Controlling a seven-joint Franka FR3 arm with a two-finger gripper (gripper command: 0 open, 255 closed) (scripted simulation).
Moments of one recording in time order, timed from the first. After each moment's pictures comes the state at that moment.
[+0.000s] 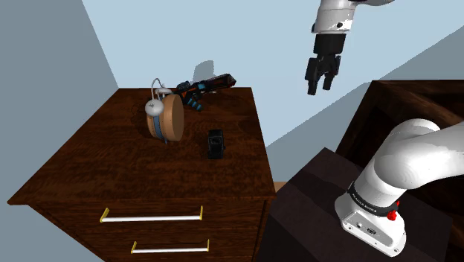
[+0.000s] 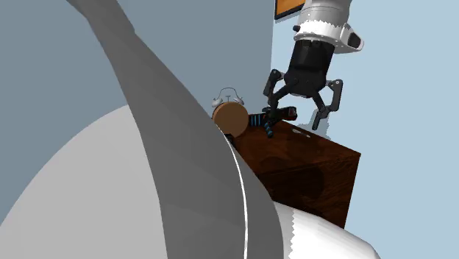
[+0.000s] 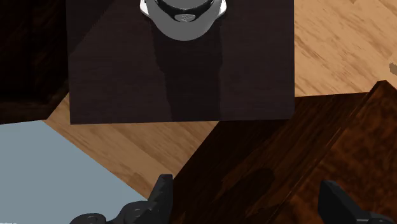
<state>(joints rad) 0.01 -0.77 -0.04 -2.39 0.12 1.43 0.02</state>
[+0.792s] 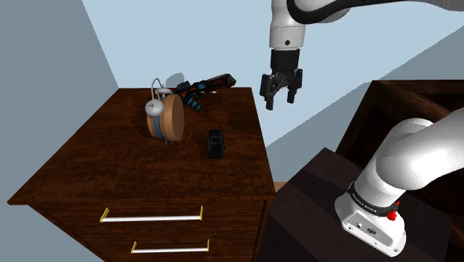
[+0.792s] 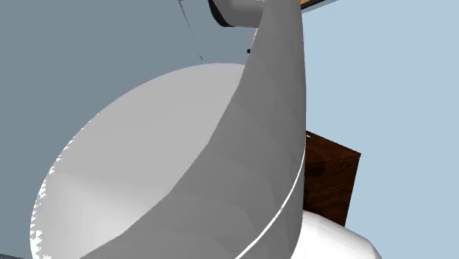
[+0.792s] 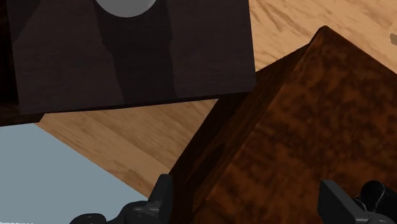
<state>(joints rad) 0.06 -0.56 0.20 -2.32 0.24 1.61 0.30</state>
